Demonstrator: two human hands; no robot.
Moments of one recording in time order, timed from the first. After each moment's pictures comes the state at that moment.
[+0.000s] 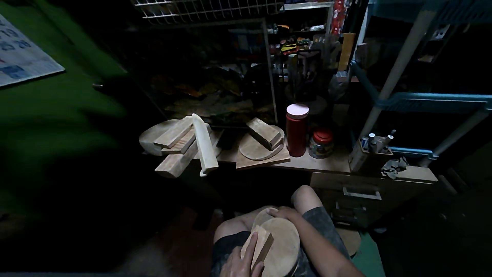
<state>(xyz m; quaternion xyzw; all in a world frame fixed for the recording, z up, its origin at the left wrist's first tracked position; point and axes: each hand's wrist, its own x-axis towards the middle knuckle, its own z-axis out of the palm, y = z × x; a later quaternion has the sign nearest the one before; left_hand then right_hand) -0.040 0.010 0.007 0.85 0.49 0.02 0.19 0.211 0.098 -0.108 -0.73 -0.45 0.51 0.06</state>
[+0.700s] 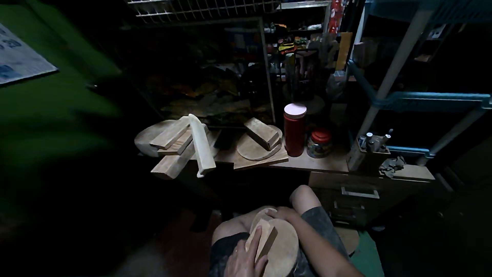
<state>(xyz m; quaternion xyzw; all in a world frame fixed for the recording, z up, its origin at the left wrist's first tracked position) -0.022 0.018 0.004 0.86 0.47 0.05 0.20 0.209 0.094 -0.101 -0.73 -0.45 0.51 0.07</state>
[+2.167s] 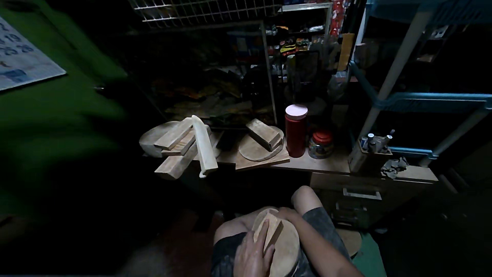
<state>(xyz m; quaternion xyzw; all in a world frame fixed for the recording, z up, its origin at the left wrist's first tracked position) 0.003 0.018 0.006 0.86 0.48 0.05 0.19 0.210 0.094 -0.096 -0.72 -0.47 0.51 0.06</state>
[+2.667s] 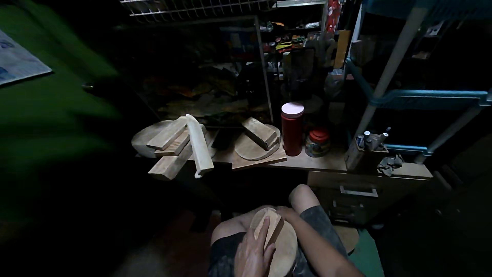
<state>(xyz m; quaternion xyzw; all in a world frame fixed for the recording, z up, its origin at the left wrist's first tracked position) 0.011 0.023 0.008 0.87 0.46 0.04 0.20 0.210 0.081 -0.088 -0.71 -0.46 0.52 0.13</state>
